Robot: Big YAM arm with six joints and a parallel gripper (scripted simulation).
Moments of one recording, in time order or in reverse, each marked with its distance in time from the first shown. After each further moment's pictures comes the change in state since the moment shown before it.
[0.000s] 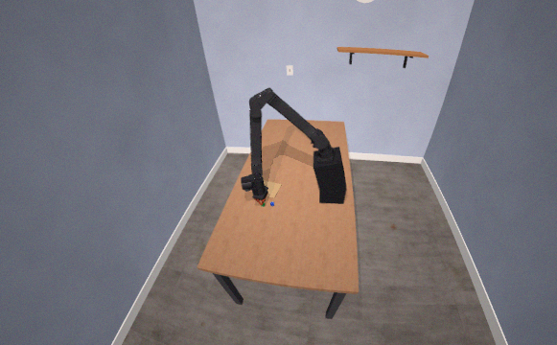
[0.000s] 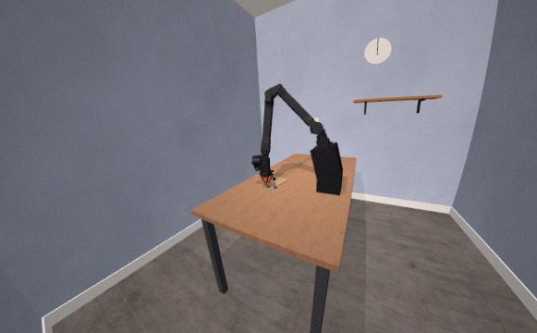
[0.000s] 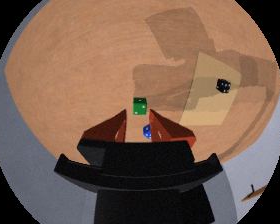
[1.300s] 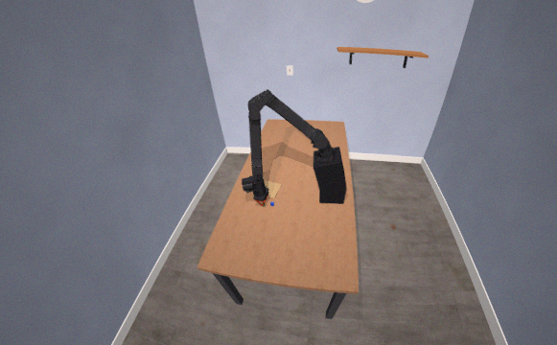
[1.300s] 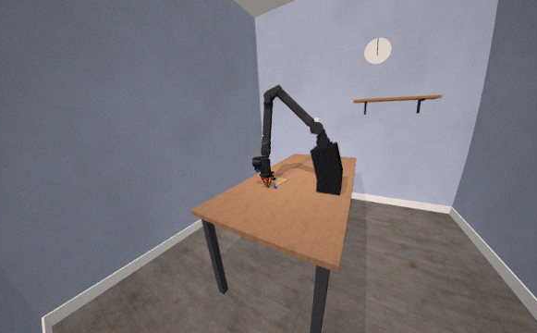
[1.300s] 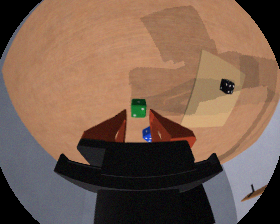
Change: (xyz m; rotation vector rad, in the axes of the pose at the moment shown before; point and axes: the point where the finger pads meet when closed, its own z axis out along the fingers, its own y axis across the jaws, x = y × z) arm 0.003 -0.002 0.011 0.004 0.006 0.000
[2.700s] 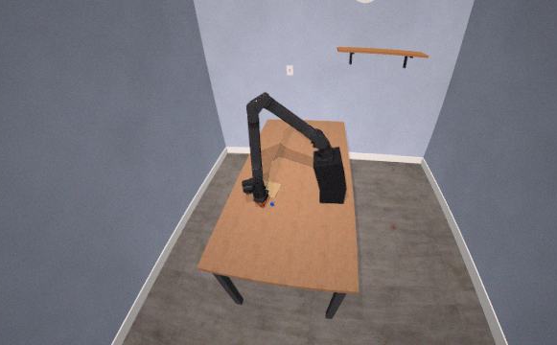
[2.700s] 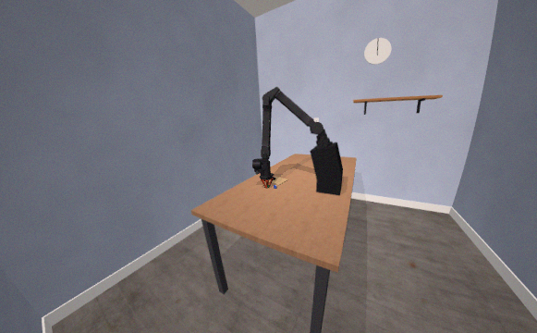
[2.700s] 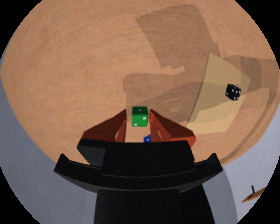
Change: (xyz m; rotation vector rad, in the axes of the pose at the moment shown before) arm -0.003 0.001 0.016 -0.003 -0.007 0.000
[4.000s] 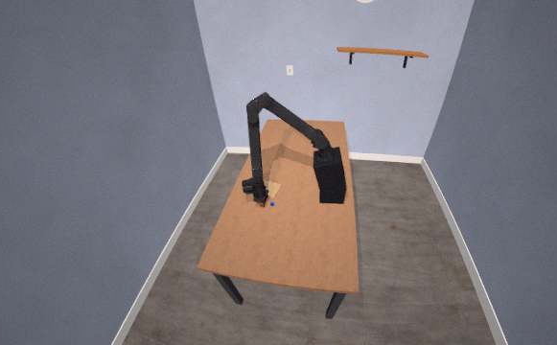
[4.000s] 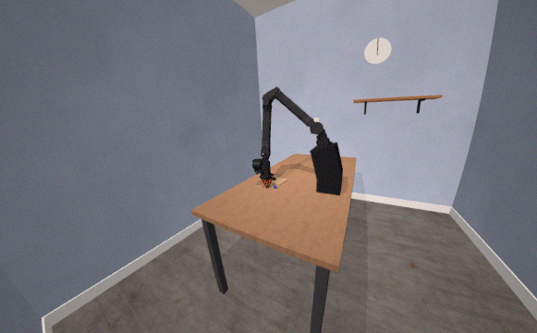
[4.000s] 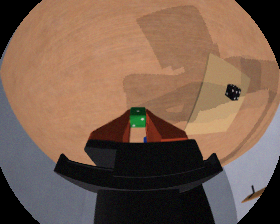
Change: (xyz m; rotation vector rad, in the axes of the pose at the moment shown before) arm 0.000 0.000 0.000 0.000 0.000 0.000
